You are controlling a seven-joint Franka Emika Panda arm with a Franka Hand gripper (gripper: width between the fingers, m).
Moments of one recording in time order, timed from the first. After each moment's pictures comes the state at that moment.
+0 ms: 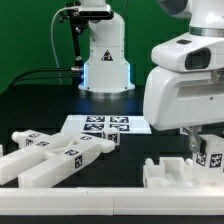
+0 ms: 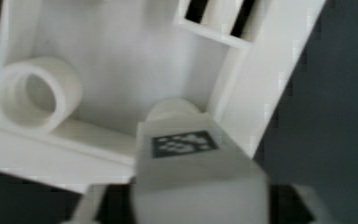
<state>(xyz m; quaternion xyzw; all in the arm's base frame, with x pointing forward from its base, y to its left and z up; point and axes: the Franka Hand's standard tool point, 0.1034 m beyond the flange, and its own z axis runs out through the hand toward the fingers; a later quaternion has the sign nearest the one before) 0.649 0.118 0.079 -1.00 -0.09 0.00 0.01</state>
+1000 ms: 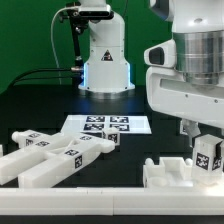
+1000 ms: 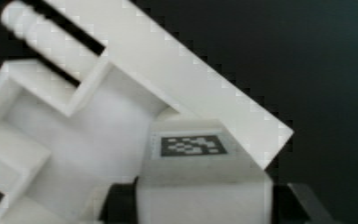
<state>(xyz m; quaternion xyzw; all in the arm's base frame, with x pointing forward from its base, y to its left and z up) 0.654 0.115 0.078 -0.89 0.45 0.03 0.06</state>
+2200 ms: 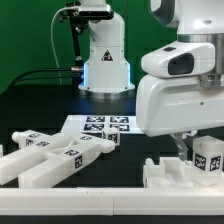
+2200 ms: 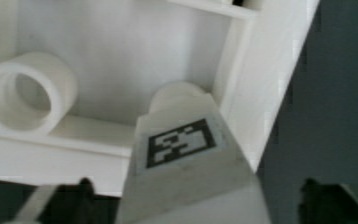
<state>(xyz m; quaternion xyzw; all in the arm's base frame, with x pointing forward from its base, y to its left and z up) 0.656 0.114 0.073 -0.99 -0.10 -0.03 0.03</state>
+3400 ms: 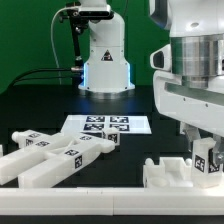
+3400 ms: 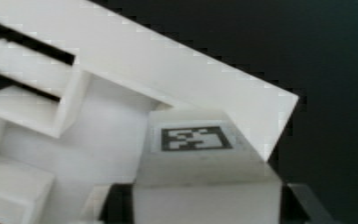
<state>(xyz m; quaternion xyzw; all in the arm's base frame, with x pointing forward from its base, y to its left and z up) 0.655 0.111 0.070 -0.82 0.57 0.00 0.06</state>
